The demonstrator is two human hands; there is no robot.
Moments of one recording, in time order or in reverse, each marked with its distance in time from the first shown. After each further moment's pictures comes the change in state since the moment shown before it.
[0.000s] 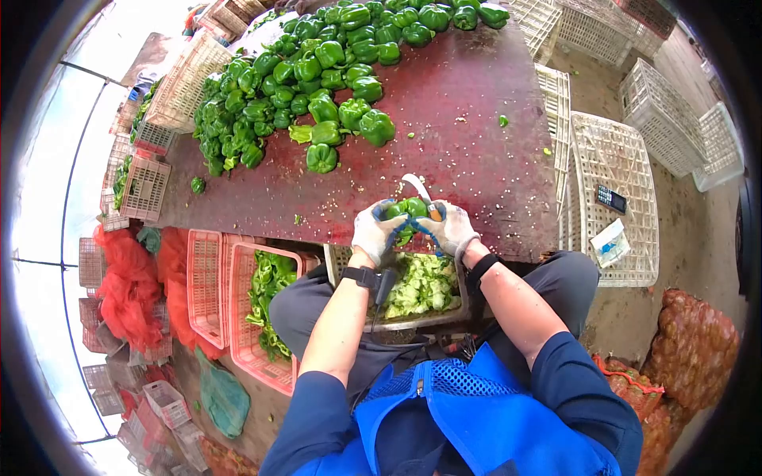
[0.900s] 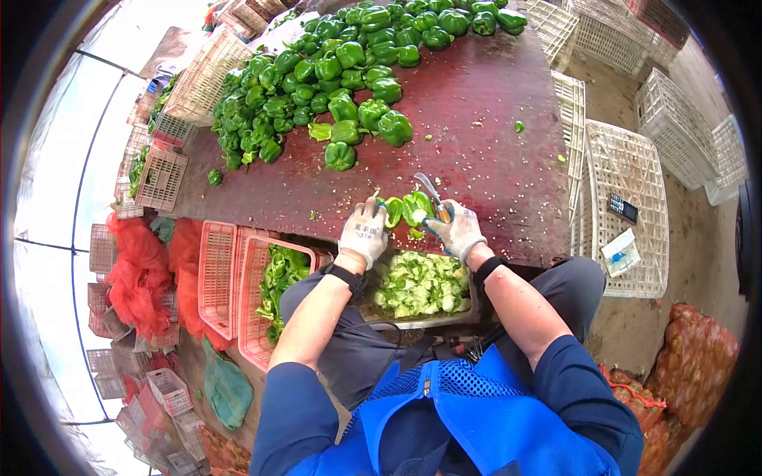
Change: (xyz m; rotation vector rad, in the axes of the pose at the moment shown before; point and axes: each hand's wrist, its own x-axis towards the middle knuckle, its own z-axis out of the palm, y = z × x) left_hand -0.020 0.031 -0.057 1.302 -0.163 0.436; right_hand 0.004 0.001 0.013 -0.174 0.081 -0.065
